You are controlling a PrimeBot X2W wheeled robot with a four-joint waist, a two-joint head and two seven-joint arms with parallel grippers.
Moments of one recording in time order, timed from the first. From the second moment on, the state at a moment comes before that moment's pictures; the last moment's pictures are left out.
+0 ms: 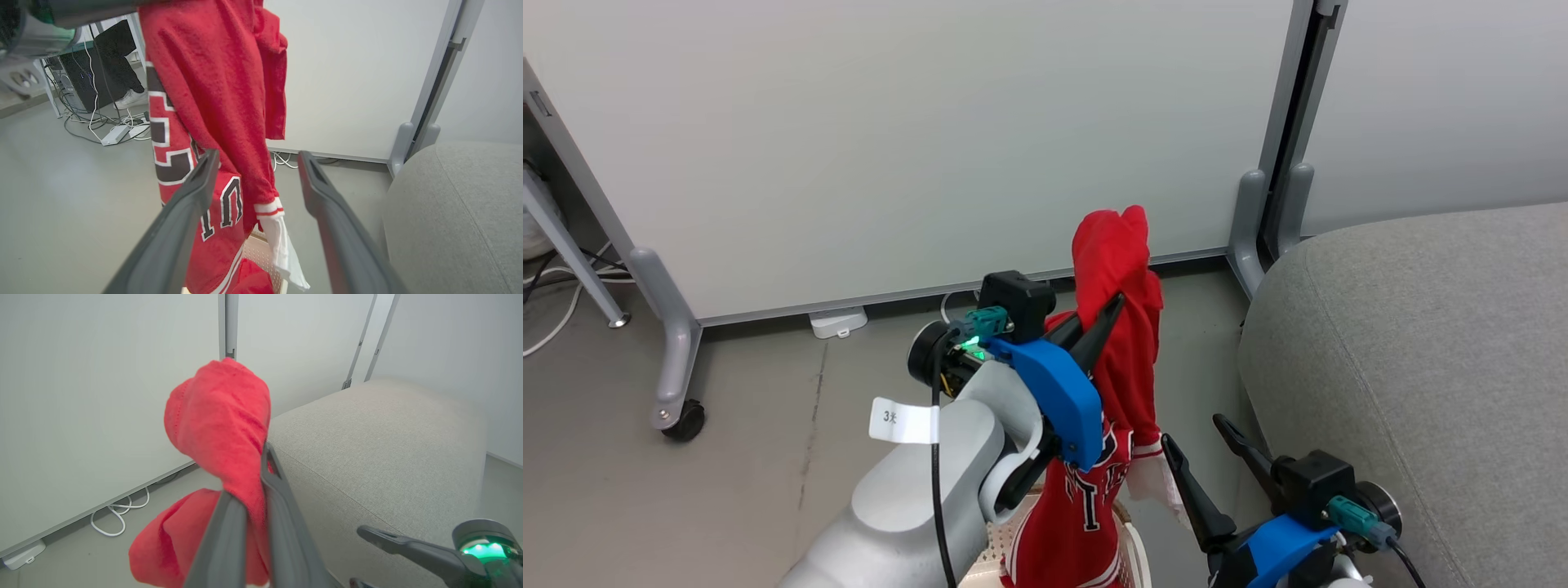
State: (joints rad) left arm -0.65 0.05 -0.83 0.63 -0.73 -0.10 -0.02; right arm -0.12 -0.05 0.27 0.31 0.15 0.13 -0.13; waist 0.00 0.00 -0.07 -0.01
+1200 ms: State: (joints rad) left arm -0.78 0.05 -1.09 0.62 -0.95 -0.03 -0.07; right arm -0.19 -0.05 0.40 0.33 0.21 0.13 -0.10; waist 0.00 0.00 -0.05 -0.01
